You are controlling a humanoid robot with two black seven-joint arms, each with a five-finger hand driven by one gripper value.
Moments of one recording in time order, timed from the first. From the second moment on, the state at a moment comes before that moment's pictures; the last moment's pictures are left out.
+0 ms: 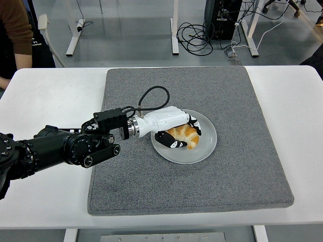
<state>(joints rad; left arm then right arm) -1.17 0.00 0.29 -0.67 1.04 0.30 -0.61 -0.12 0.00 0.10 0.12 -0.15 -0.06 0.31</state>
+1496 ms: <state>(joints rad) -1.19 0.00 0.19 -0.67 0.69 0.29 -0.61 -0.12 0.00 0.10 0.13 -0.15 -0.06 0.31</state>
